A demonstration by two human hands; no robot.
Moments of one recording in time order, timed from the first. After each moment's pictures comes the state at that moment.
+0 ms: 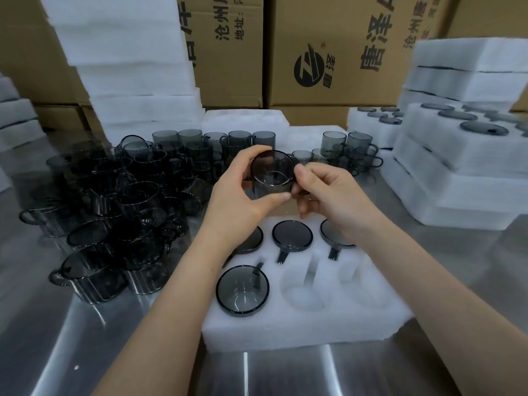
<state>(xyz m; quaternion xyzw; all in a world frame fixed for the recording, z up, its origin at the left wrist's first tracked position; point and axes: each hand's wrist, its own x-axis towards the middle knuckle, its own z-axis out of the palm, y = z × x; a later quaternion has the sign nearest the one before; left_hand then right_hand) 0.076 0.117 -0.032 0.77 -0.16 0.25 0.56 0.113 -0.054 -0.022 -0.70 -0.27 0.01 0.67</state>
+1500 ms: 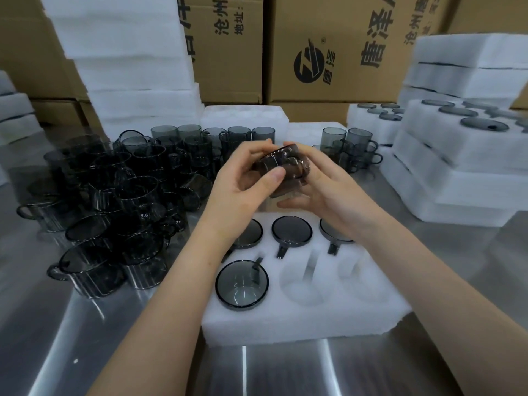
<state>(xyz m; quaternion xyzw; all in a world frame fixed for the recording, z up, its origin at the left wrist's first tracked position) 0.072 0.113 -0.027 0.69 -0.22 0.21 0.65 0.115 -0.054 -0.025 -0.61 -0.29 0.10 0.73</state>
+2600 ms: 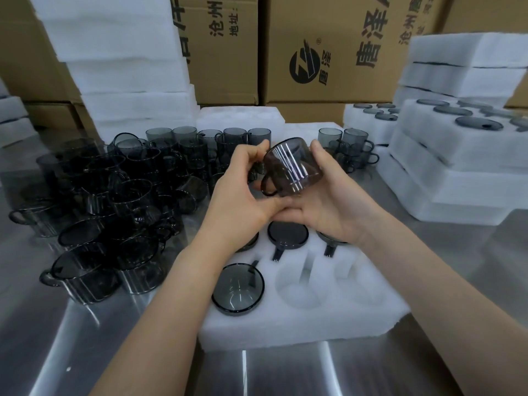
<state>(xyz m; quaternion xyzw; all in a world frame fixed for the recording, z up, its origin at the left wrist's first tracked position) 0.074 0.109 -0.032 0.78 -0.18 0.24 0.55 0.114 -0.055 -0.018 -0.50 -0.23 0.27 0.79</state>
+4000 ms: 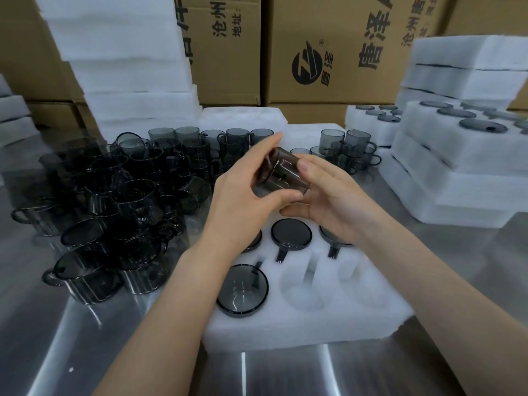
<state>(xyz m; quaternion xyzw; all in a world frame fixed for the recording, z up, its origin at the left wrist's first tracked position) 0.072 0.107 -0.030 0.77 -0.20 0.28 0.54 0.112 -0.055 -0.019 -0.56 -0.25 0.16 0.77</state>
